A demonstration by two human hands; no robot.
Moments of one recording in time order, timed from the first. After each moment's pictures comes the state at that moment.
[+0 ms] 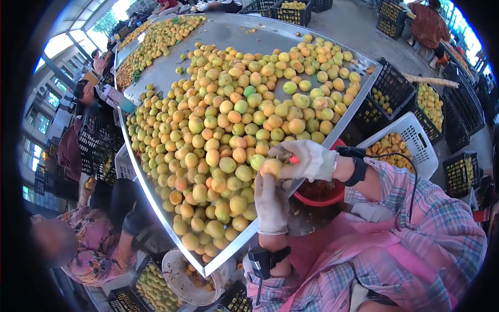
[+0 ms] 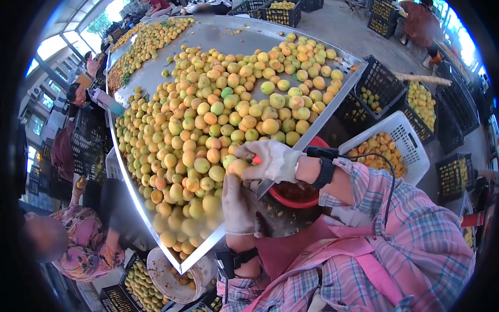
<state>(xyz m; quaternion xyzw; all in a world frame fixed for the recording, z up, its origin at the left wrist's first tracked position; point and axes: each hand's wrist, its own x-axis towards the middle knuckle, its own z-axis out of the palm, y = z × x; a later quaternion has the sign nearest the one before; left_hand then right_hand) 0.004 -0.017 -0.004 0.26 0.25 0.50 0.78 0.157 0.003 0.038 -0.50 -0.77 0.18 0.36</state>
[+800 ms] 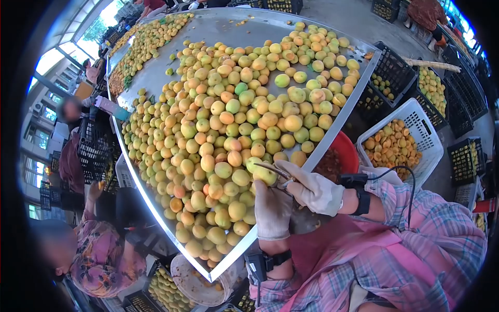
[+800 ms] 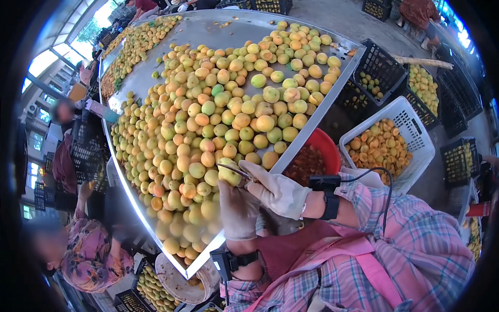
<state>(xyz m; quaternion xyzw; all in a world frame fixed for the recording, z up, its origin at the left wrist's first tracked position) 0.005 -0.013 -0.022 0.12 0.18 0.47 0.85 0.138 -0.063 0.012 -0.54 -0.58 0.42 0.44</state>
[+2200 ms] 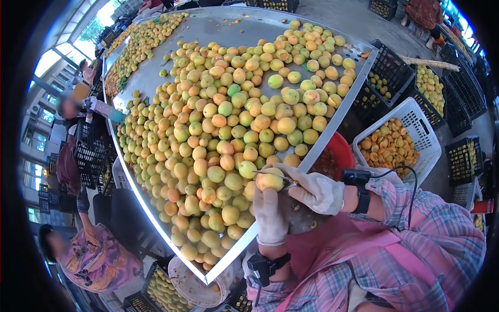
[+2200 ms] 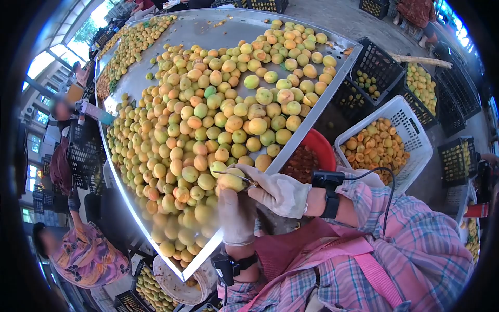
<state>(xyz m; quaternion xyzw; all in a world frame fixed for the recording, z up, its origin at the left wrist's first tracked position) 0.015 -0.022 -0.009 0.40 0.24 0.45 0.76 0.165 -0.063 0.018 -0.51 -0.67 0.37 0.39</state>
